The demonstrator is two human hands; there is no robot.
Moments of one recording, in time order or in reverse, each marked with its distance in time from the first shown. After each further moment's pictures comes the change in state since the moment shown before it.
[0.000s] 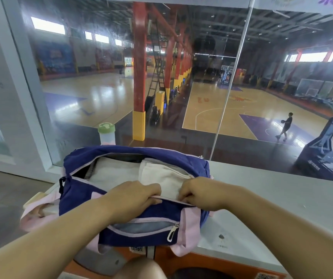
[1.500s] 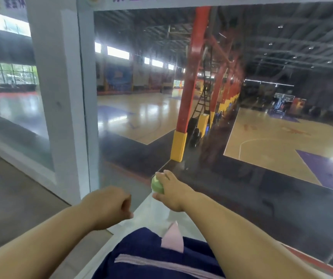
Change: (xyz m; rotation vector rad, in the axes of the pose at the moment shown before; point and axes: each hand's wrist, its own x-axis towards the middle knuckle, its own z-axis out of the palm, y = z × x) left_hand 0.063 -0.327 -0.046 -0.003 0.115 -0.623; right_hand 0.434 -0.053 -0.070 0.063 0.204 -0.076
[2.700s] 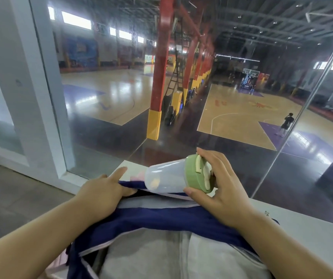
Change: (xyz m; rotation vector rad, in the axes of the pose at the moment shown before) left_hand -0.089 0.074 0.005 0.160 -0.029 0.247; right_hand -0.274 0.017 -0.047 0.286 0.648 -0.152
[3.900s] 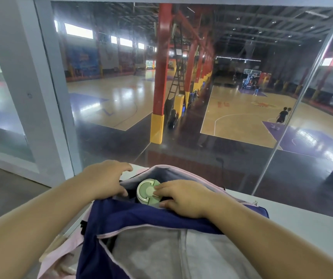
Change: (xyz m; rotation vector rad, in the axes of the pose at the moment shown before) left_hand -0.003 -0.003 -0.046 -0.111 0.022 -0.157; right_hand 0.027 -0.011 0.047 -0.358 -0.755 -0.045
